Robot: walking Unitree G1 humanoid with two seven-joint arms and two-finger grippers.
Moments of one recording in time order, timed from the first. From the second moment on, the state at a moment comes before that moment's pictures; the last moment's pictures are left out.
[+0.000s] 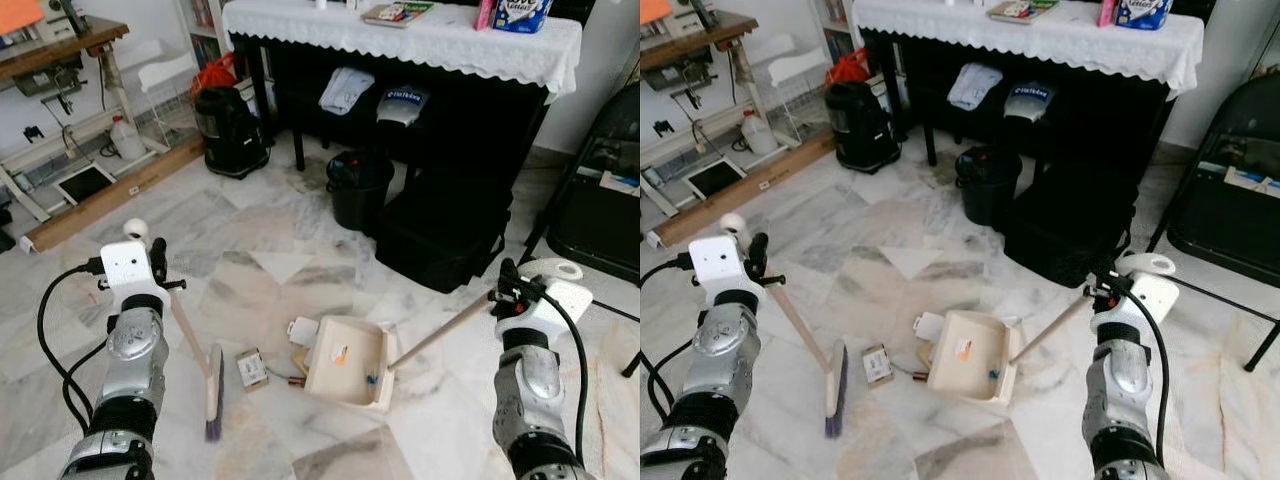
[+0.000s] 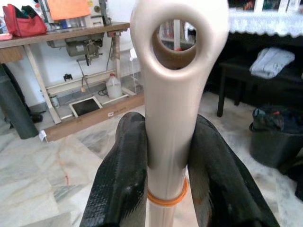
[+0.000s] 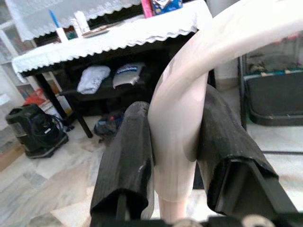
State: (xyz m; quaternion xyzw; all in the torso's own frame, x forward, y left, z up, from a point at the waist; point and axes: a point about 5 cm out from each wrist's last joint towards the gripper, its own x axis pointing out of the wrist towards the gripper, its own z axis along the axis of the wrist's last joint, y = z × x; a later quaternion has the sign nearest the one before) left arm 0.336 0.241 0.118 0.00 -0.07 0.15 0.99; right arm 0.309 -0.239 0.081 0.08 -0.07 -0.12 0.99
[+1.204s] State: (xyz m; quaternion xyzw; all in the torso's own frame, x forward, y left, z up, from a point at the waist) left arm 0.329 0.215 0.118 0.01 -0.10 0.11 0.99; right arm 0.311 -0.241 0.107 0.05 -0.12 -0.11 0.99
